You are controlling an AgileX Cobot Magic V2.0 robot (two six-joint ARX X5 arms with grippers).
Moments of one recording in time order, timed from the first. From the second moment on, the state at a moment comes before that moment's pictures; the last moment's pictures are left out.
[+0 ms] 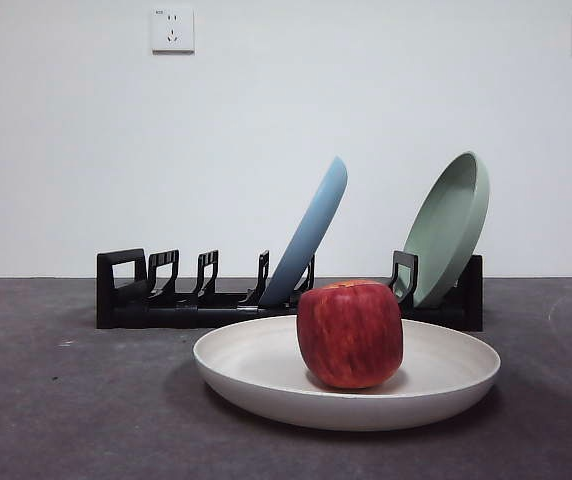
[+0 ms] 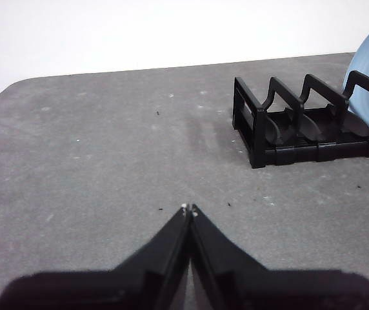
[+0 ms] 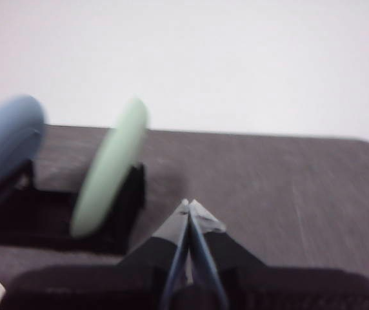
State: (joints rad) left arm 0.04 0.00 0.02 -0.18 0.08 0.05; right arm 0.06 0.18 0.17 -0.01 0.03 -0.07
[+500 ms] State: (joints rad) left arm 0.04 0.00 0.02 -0.18 0.08 0.05; right arm 0.05 0.04 0.02 -0.15 0.03 0.04
